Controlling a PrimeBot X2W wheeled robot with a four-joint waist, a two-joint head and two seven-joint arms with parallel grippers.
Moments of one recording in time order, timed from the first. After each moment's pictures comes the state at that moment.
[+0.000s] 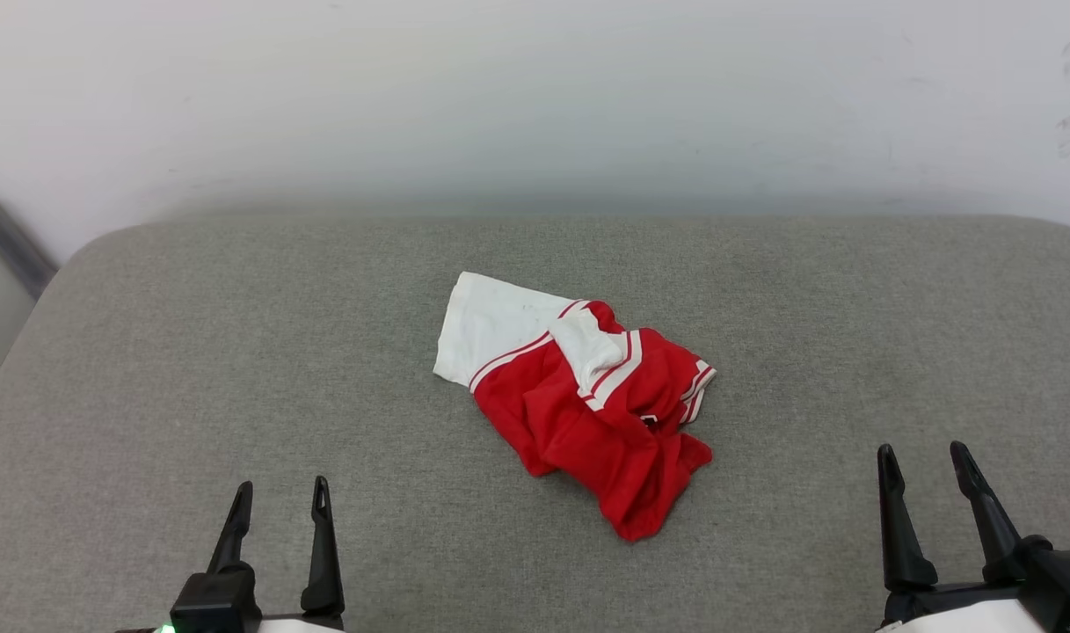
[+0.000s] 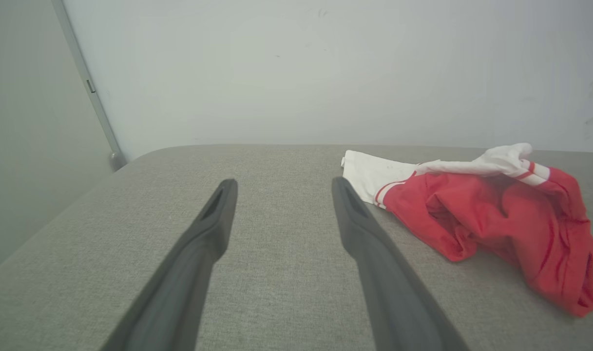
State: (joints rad) left arm 0.14 0.09 -0.05 0.01 -0.11 0.11 -0.26; right arm 0.12 -0.05 -0.06 0.01 0.13 0.13 -0.26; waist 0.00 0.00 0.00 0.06
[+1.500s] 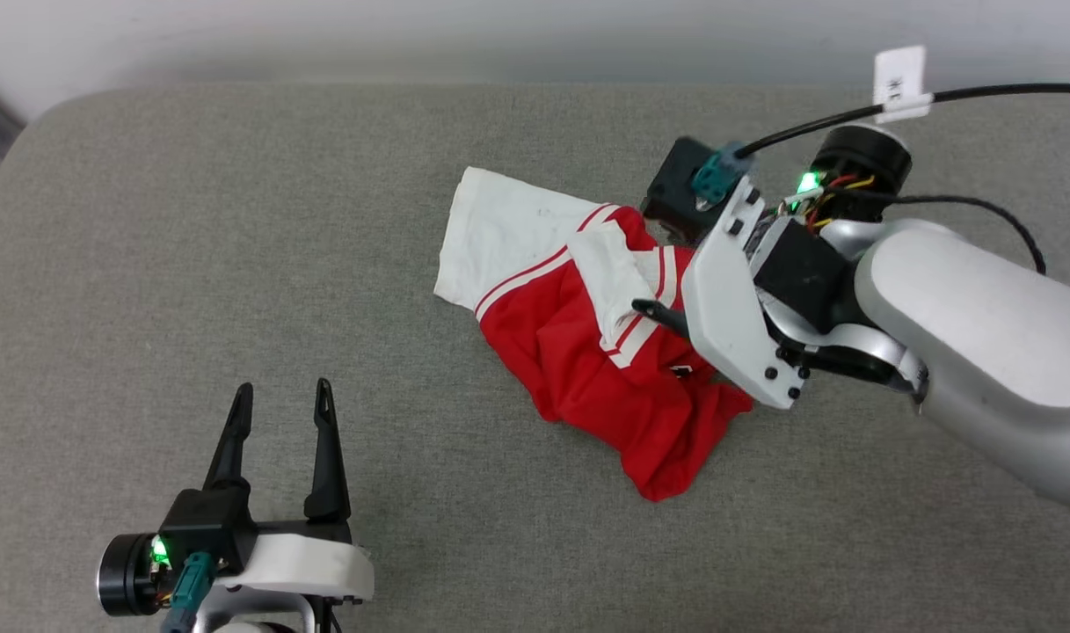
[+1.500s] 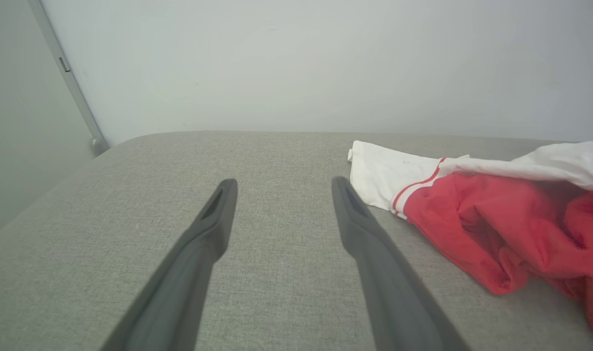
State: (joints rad) left arm -0.01 0.05 -0.03 0.00 -0.10 0.06 -0.26; right arm -1.16 -0.51 1.17 0.21 0.84 0.13 0.63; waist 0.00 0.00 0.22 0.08
